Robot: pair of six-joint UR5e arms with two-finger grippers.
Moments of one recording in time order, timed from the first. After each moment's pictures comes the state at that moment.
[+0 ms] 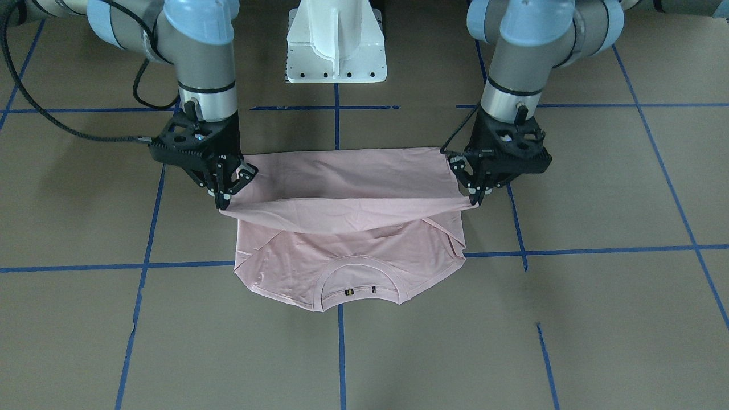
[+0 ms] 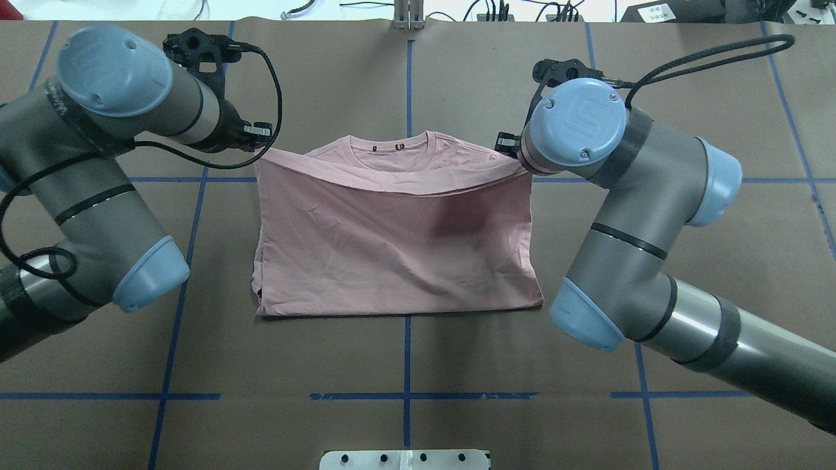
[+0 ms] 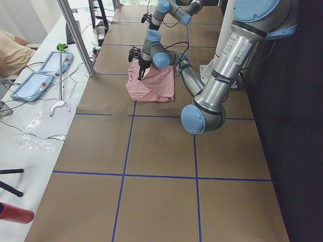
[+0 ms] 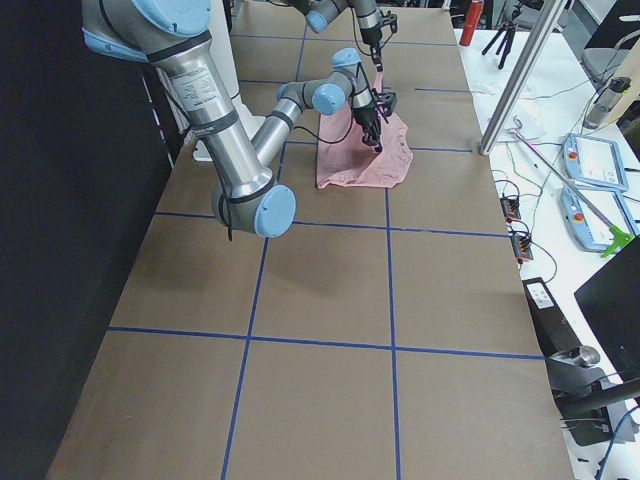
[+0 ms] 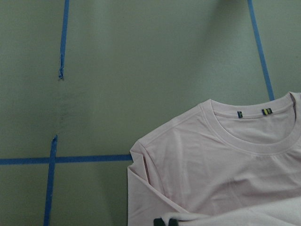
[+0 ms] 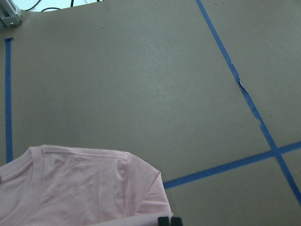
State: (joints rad) left arm -0.78 -2.09 -1.78 -1.70 -1.79 -1.02; right arm 0.65 -0.97 1.78 -1.64 1.56 1.38
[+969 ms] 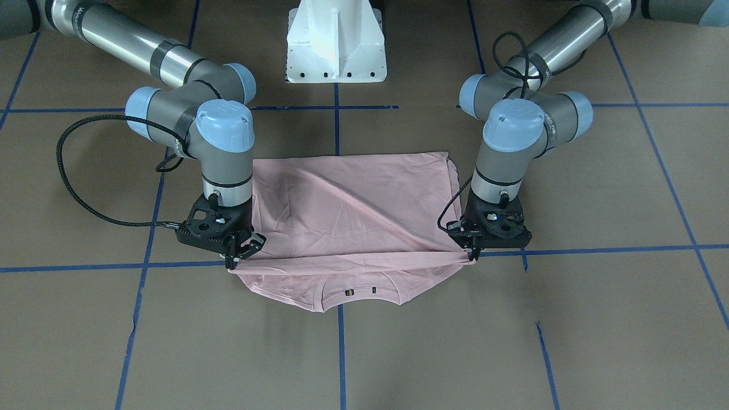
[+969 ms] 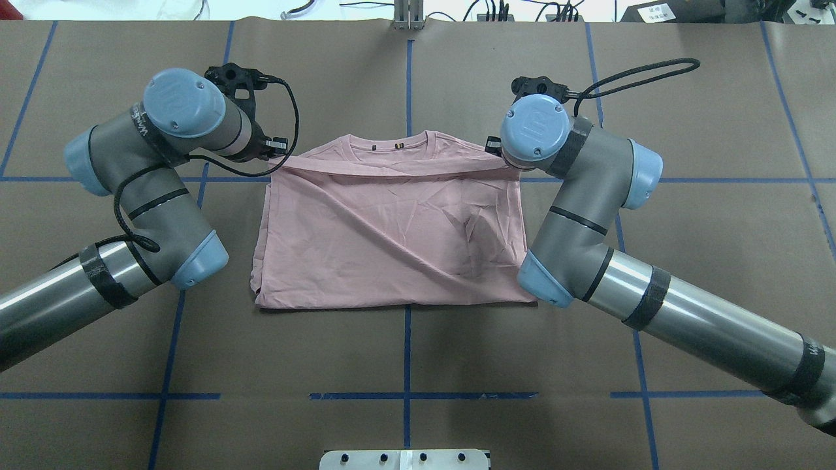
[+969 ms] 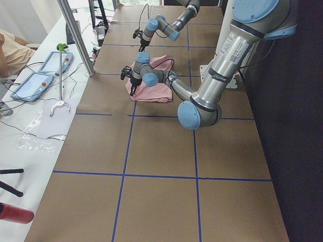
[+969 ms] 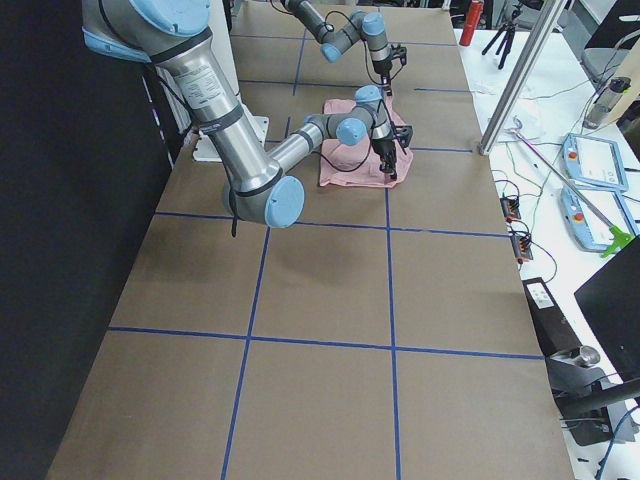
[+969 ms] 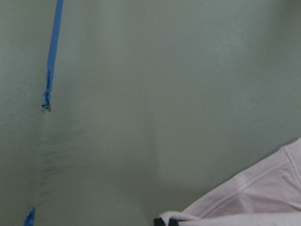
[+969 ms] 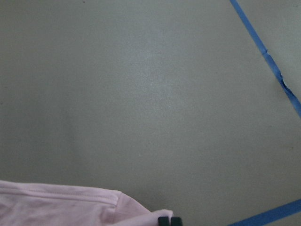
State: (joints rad) left arm -0.75 -2.14 -1.47 -1.92 -1.76 -1.01; right arm 0.66 -0.91 1.45 -1.41 1.56 1.37
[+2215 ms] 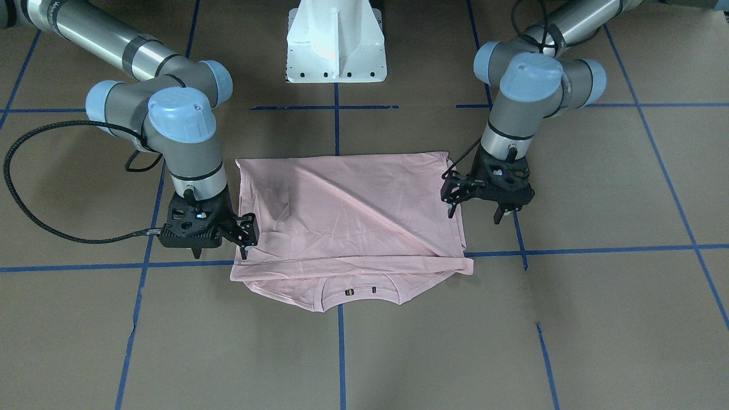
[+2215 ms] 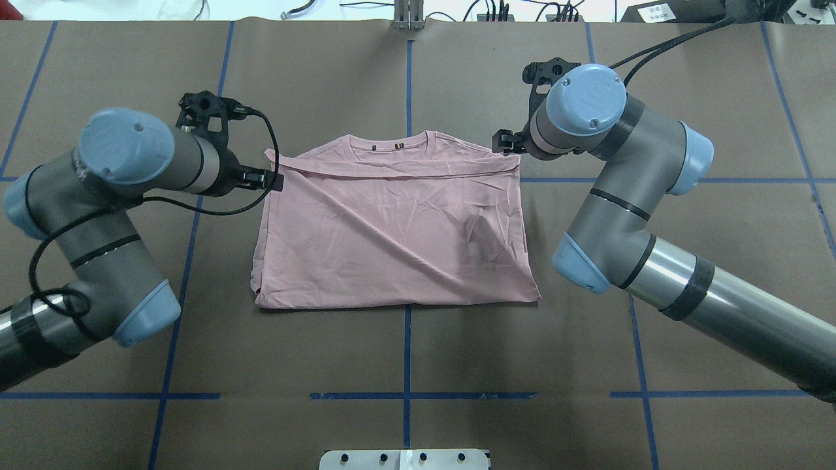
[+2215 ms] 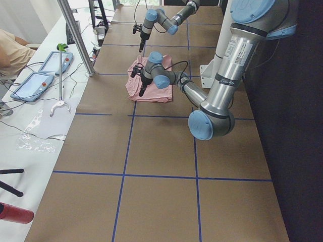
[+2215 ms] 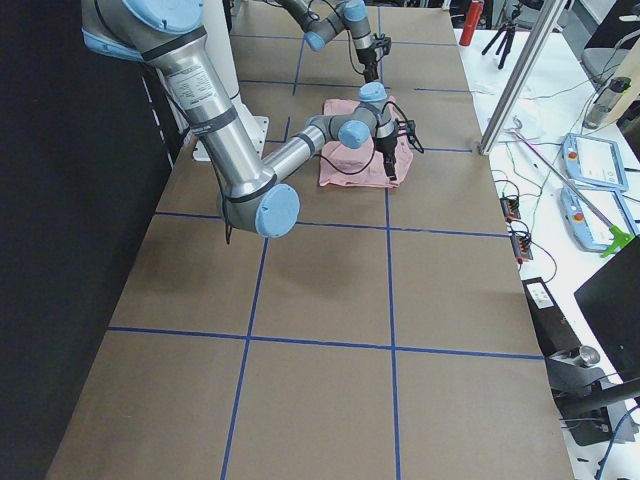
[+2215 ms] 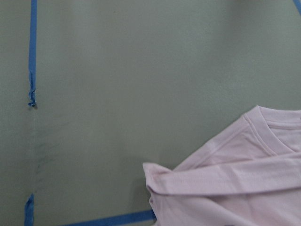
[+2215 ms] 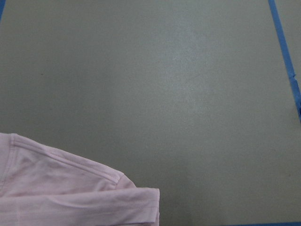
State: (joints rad) left arm -0.67 -1.92 -1.77 -1.97 -1.76 -1.01; right arm 0.72 -0.99 1.56 -1.35 1.72 1.09
